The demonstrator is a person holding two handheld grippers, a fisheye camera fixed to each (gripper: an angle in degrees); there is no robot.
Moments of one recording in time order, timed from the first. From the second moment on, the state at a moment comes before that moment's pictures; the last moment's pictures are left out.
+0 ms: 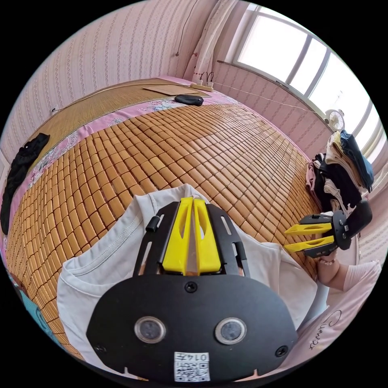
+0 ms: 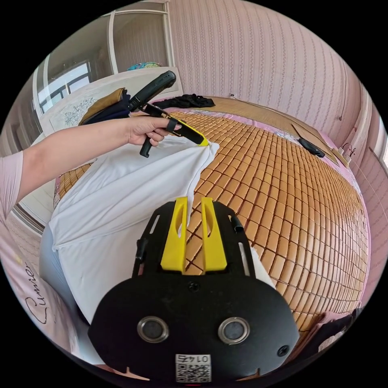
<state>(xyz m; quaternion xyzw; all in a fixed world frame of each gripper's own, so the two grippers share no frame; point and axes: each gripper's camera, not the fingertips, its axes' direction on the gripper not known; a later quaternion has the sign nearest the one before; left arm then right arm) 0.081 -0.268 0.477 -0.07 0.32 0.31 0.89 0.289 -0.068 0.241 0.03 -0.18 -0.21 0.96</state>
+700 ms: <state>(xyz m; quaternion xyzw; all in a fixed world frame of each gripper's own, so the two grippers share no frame) 0.134 -0.279 0.470 -0.08 0.25 0.33 0.91 0.254 -0.066 0.259 -0.04 -0.12 -0.24 0.96</state>
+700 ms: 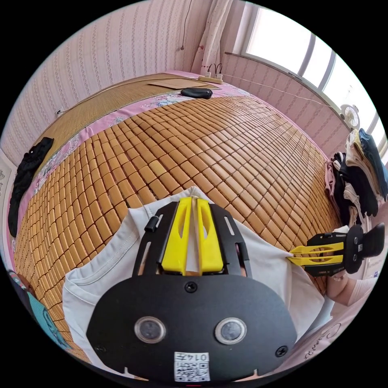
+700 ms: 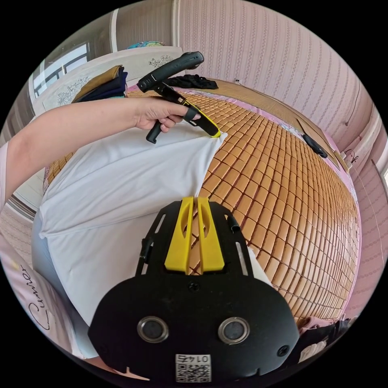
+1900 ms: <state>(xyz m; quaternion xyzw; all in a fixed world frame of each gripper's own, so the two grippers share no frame) -0.390 0.187 0.087 0.01 -0.05 0.05 1.00 -0.195 0.062 0.097 0.02 -0.16 -0.49 0.86</state>
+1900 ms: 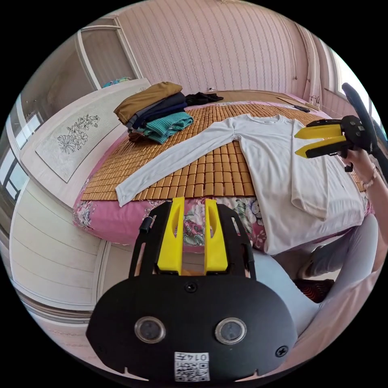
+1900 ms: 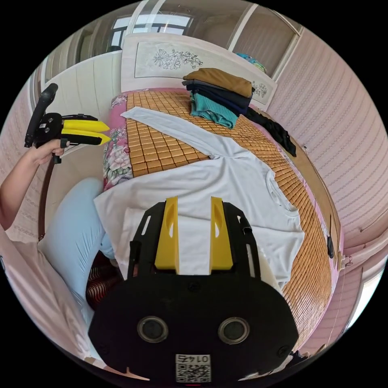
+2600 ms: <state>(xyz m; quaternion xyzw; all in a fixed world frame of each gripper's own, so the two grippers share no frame) -0.612 0.247 0.080 0.05 -0.03 -0.11 0.99 -0.483 0.085 0.100 0.01 -0.13 -0.66 0.74</state>
